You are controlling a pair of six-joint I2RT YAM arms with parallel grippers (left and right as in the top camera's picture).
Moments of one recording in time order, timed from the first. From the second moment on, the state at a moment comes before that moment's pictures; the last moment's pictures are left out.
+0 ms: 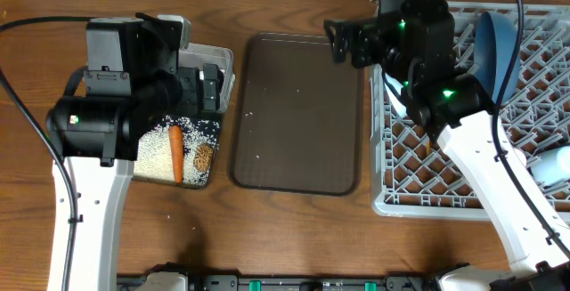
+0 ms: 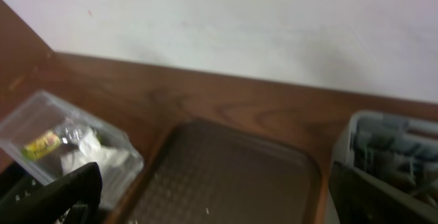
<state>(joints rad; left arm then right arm) -0.06 1.31 1.54 -1.07 0.21 -0.02 0.37 1.51 1.39 -0.32 -0.09 0.21</state>
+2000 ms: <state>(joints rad) -0.06 1.31 1.54 -1.07 0.21 -0.02 0.24 0.25 0.63 -0.62 0.02 -0.02</state>
